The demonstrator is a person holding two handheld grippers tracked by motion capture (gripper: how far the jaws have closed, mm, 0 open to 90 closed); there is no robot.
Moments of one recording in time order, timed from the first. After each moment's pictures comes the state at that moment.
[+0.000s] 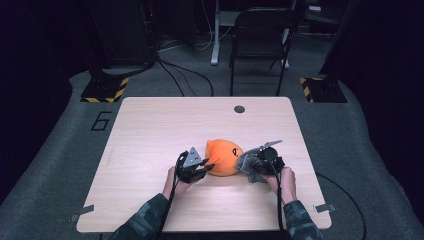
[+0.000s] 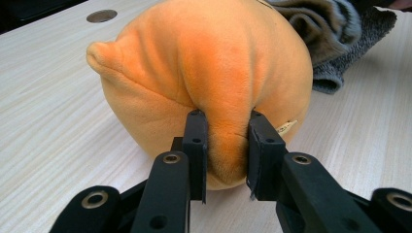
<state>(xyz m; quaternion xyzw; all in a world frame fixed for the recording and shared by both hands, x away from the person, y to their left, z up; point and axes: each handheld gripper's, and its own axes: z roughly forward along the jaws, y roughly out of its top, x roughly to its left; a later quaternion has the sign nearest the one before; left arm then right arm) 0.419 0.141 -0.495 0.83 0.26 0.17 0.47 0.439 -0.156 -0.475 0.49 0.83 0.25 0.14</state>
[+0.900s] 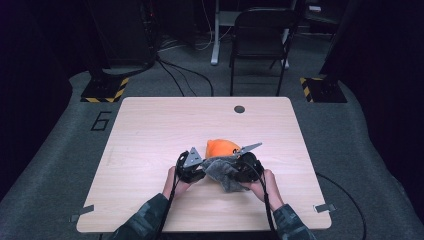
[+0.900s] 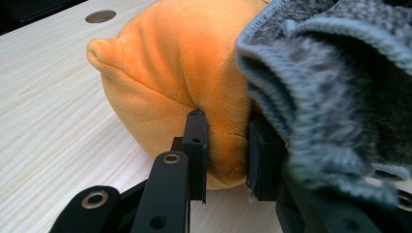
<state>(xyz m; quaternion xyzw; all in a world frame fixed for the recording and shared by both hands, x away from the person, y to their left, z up) 0.419 0.139 -0.496 0.83 0.25 0.17 0.47 0.412 -0.092 -0.454 0.37 0.87 0.32 0.04</state>
